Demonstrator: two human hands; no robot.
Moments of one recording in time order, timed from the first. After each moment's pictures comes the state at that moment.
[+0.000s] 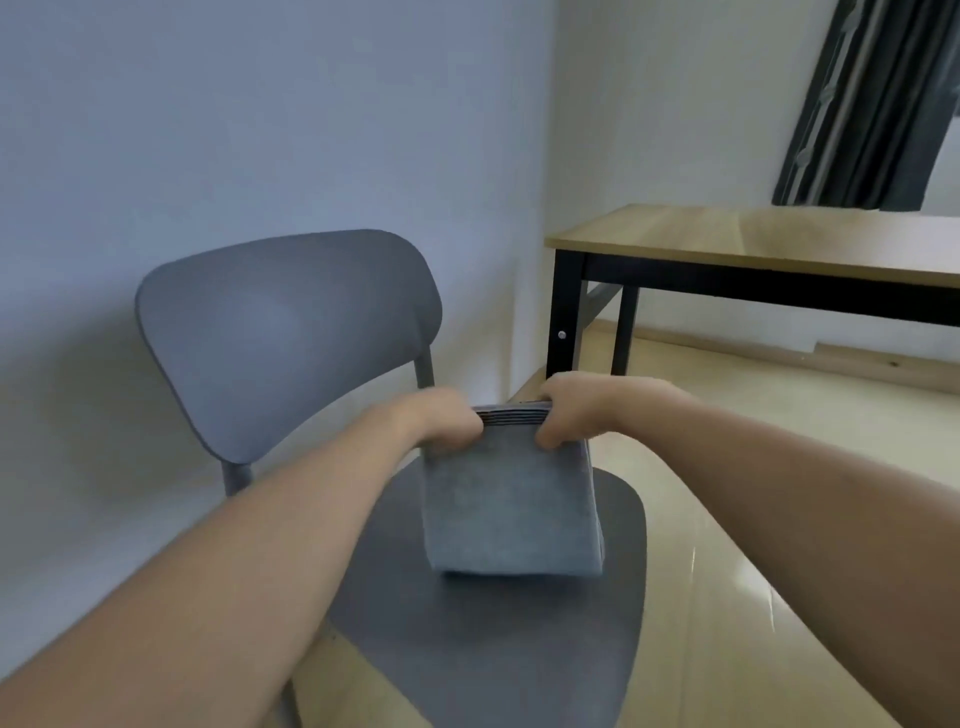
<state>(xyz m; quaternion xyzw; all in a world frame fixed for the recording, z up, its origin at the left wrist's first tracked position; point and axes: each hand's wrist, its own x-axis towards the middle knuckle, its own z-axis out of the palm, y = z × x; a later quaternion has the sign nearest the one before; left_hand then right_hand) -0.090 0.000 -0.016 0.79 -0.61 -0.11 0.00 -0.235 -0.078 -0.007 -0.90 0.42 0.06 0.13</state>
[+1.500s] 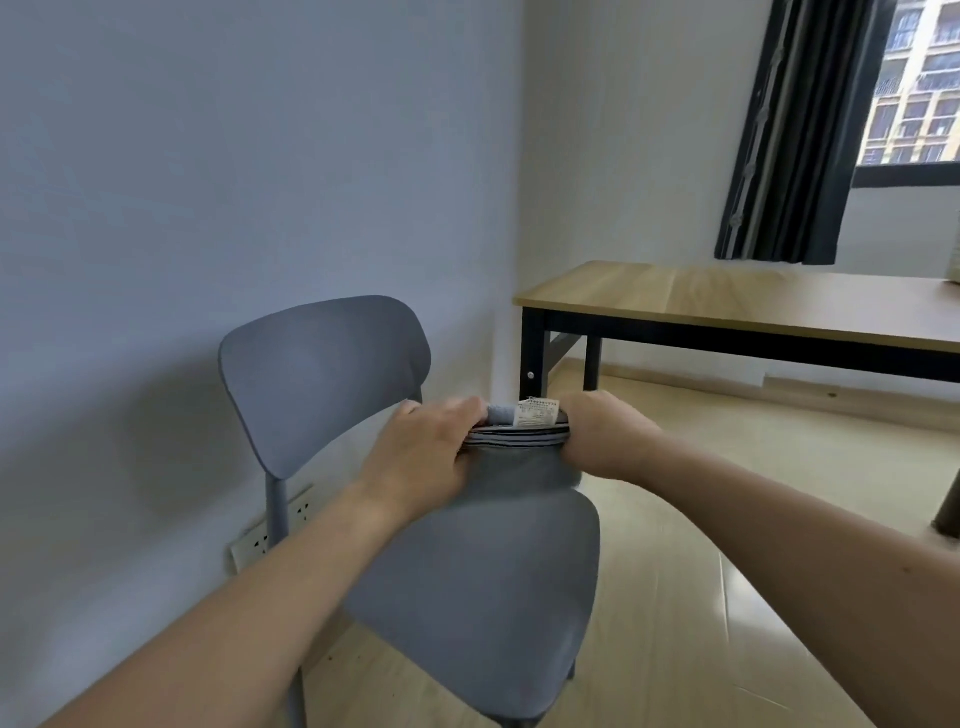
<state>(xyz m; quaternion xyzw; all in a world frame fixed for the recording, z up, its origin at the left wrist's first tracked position) -0.125 0.115 0.006 0.58 -0.74 0.22 0.27 -0.315 0.030 0.039 -0.89 0.41 -0.16 0.04</state>
